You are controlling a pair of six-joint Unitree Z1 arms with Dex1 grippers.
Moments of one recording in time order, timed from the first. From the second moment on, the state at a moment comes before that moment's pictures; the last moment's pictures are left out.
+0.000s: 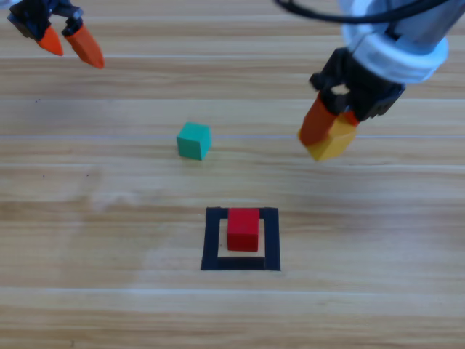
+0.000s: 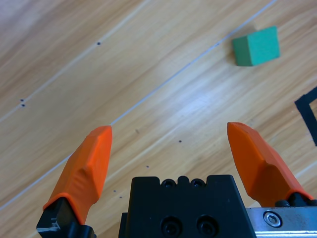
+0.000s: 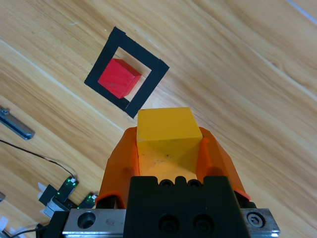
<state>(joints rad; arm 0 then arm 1) -0.10 2.20 -2.16 1.25 -0.26 0.39 0.78 2.01 -1.80 1.03 0.13 0.21</state>
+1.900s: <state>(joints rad) -0.08 2.30 -2.24 1.32 -0.39 0.46 1.00 2.44 -2.35 1.38 -0.05 0.92</state>
